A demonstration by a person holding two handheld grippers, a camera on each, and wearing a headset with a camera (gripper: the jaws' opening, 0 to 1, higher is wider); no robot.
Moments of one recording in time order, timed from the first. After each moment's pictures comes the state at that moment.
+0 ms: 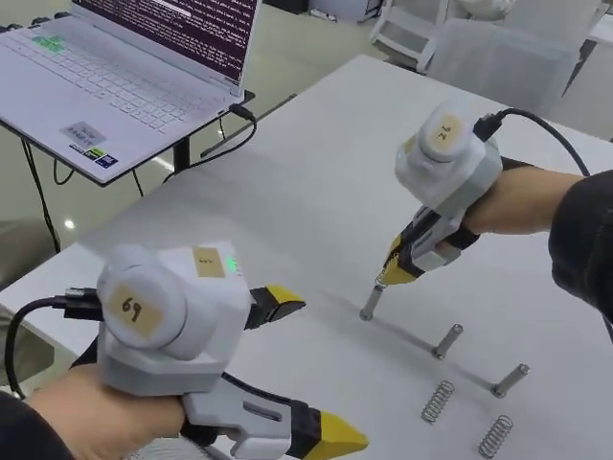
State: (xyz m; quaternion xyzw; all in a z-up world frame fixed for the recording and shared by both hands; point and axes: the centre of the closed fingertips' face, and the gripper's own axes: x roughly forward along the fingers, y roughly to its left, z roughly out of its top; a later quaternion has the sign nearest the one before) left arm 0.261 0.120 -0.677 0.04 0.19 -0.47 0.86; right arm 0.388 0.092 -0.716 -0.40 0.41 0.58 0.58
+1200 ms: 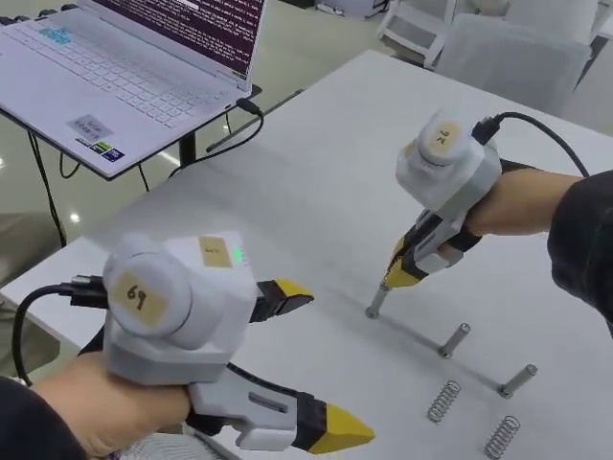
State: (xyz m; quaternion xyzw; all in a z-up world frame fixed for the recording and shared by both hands) left arm 0.265 0.118 -0.673 0.03 0.18 -0.47 0.86; right arm 0.398 0.088 -0.728 -0.41 0.43 0.58 0.56
